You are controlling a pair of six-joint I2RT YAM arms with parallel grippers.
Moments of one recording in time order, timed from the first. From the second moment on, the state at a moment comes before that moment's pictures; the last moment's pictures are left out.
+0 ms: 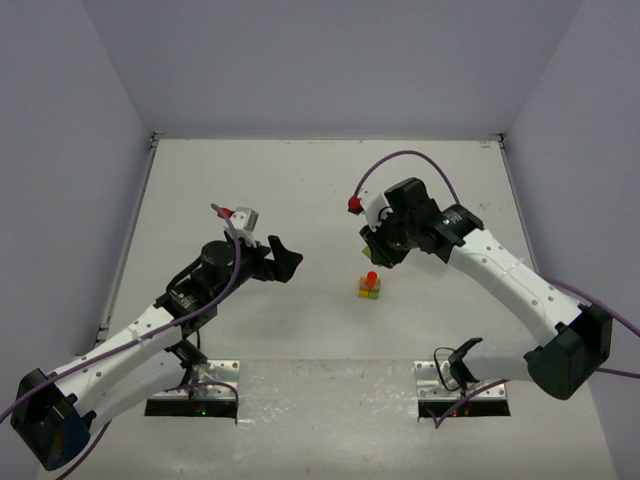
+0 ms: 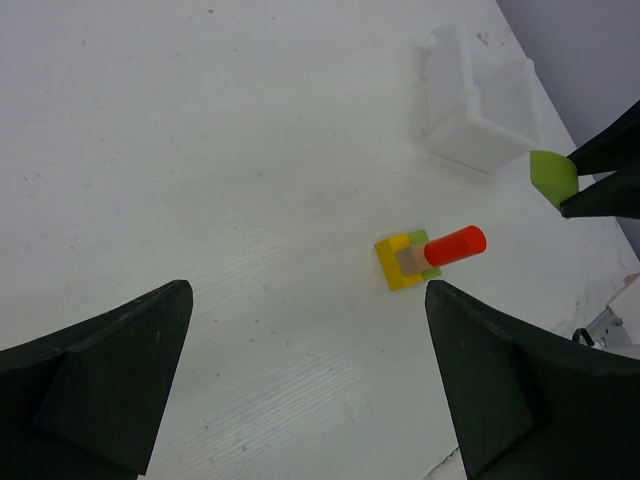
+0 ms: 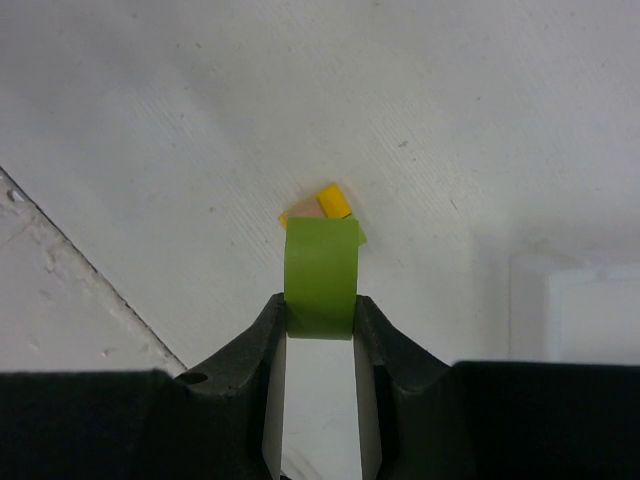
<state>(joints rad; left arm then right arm) -0.62 0.77 0.47 0.00 -0.05 -0.49 0.60 1.28 1.13 -0.82 -0.19 -0.26</state>
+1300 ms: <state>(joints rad) -0.62 0.79 0.47 0.00 -0.04 -0.47 0.64 1.41 1.07 -0.84 -0.24 -0.58</state>
